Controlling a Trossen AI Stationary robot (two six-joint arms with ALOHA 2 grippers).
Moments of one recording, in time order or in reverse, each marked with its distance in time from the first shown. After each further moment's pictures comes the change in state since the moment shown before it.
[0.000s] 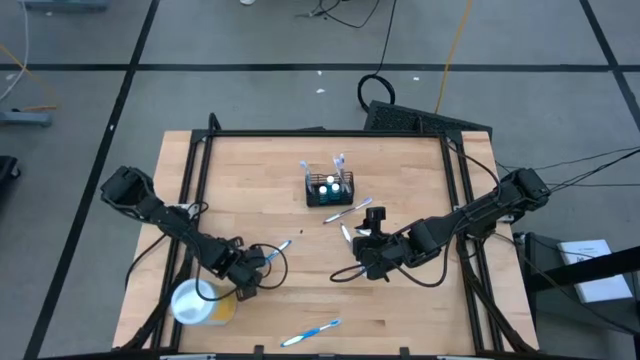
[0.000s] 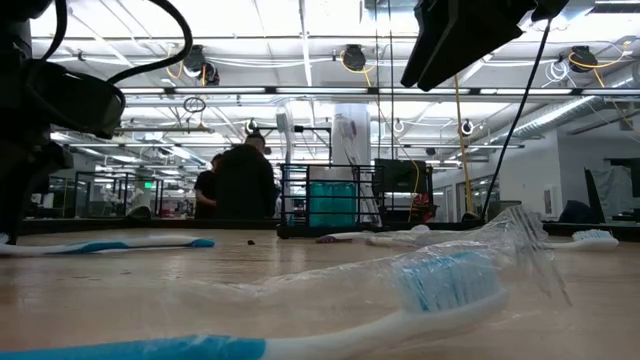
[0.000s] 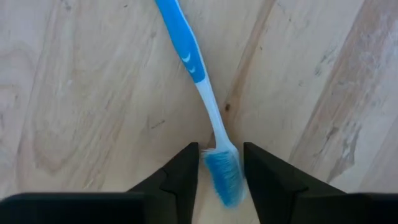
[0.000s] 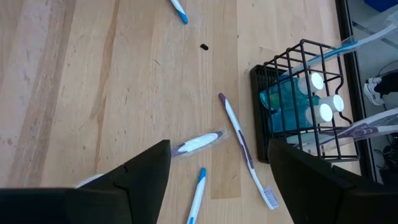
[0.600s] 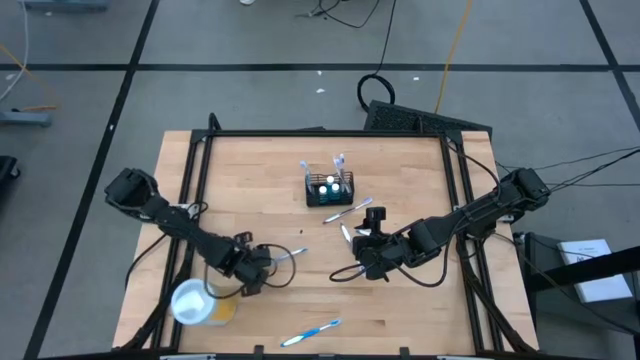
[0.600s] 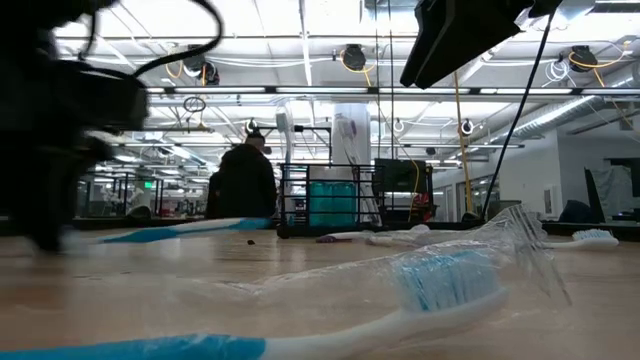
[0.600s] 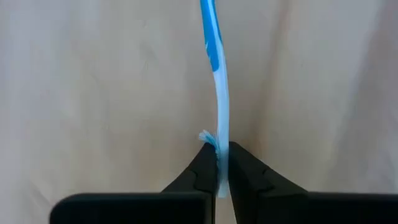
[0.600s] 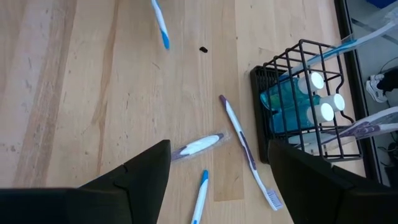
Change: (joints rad) left arm 0.053 0.008 0.043 -0.003 -0.121 0.208; right arm 0.000 0.000 0.000 0.007 0.000 0.022
